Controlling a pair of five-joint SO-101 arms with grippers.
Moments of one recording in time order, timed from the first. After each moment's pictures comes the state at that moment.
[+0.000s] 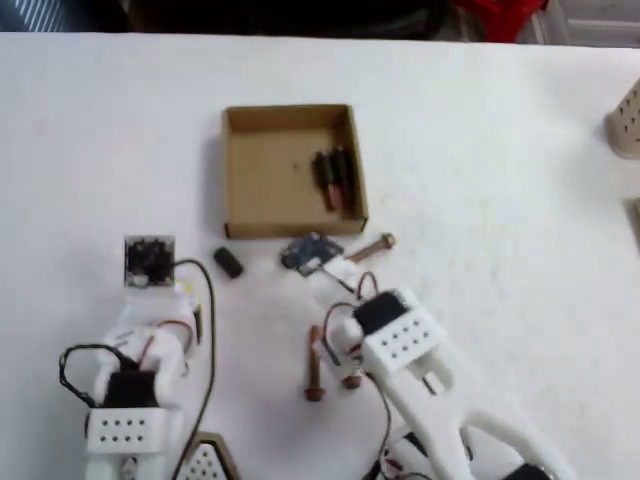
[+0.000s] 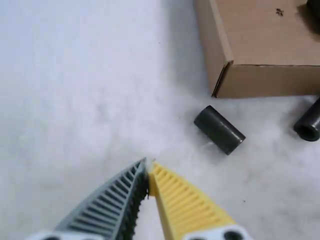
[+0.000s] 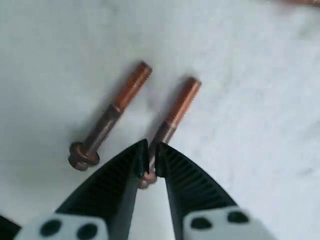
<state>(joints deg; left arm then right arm) -8.0 -86.3 97.7 42.6 0.3 -35.8 -35.6 59.2 67.0 7.9</state>
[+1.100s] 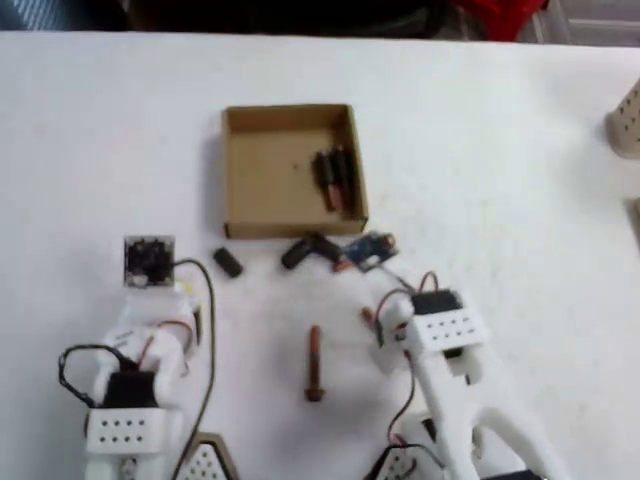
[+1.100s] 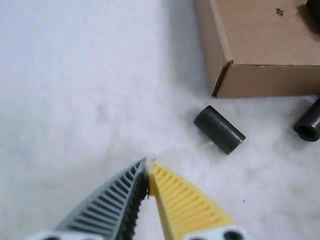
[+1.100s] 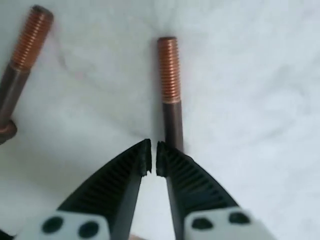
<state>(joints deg) -8.0 -86.3 97.7 42.6 0.3 -14.1 -35.0 66.5 63.9 24.5</state>
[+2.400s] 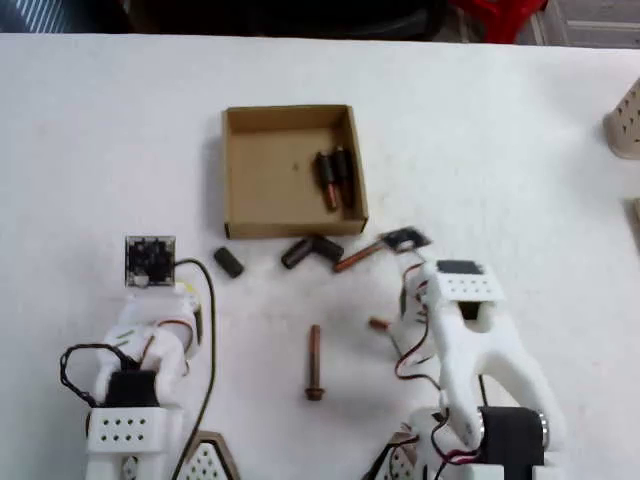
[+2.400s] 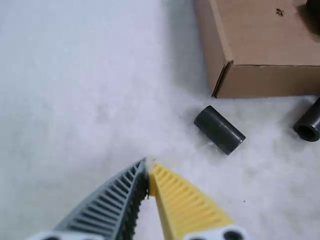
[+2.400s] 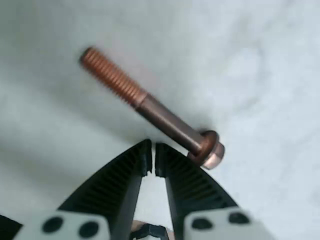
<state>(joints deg) -8.0 -86.3 97.7 42.6 0.3 -1.9 -17.0 57.4 65.8 24.6</state>
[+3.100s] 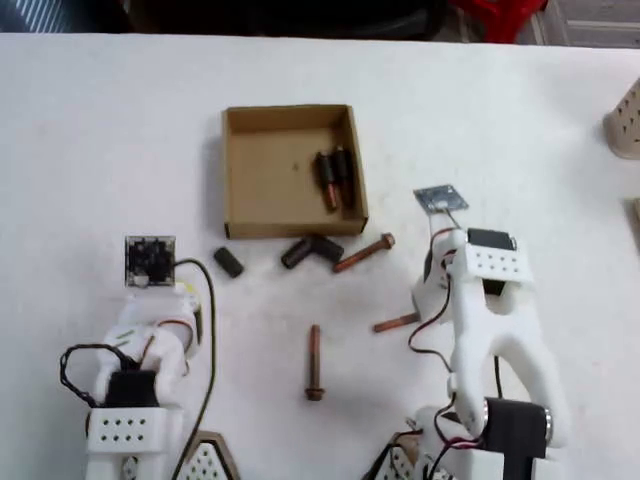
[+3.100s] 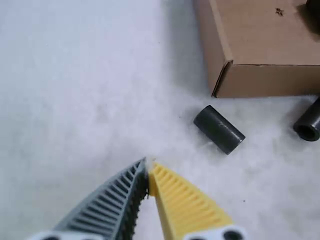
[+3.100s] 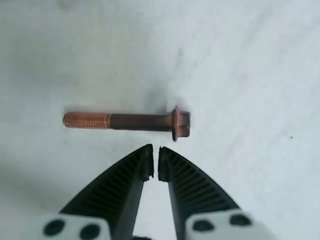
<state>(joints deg) -8.0 -86.3 97.7 42.6 0.3 4.2 -14.8 44.2 69.9 24.5</state>
